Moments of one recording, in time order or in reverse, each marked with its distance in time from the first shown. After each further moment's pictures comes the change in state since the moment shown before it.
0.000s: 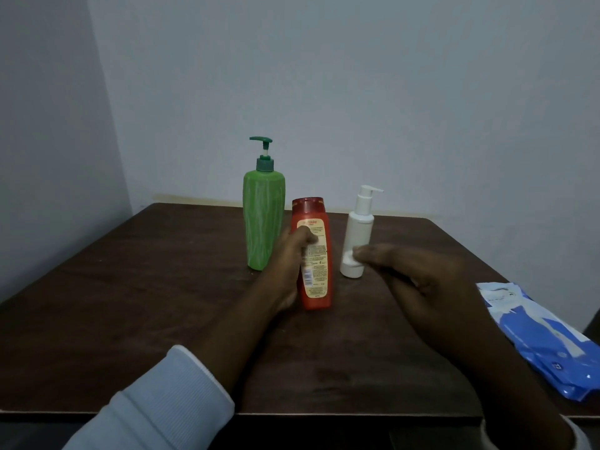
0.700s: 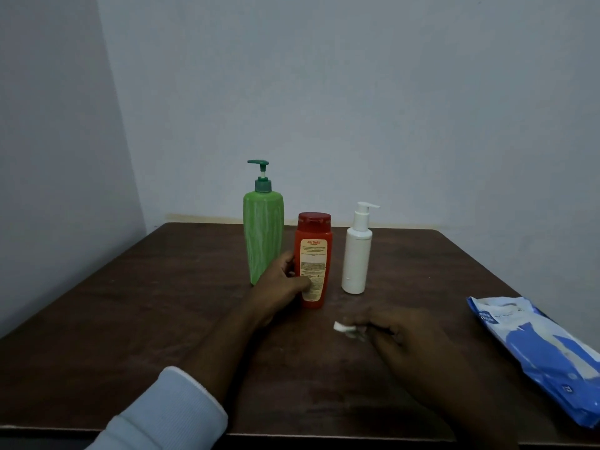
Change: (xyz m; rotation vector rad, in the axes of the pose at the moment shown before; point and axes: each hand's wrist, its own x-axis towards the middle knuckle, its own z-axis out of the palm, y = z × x) left_hand 0.009 -0.007 -0.031 0.542 -0.040 0.097; right_hand -0.028 0.007 0.024 0.110 -0.249 0.221
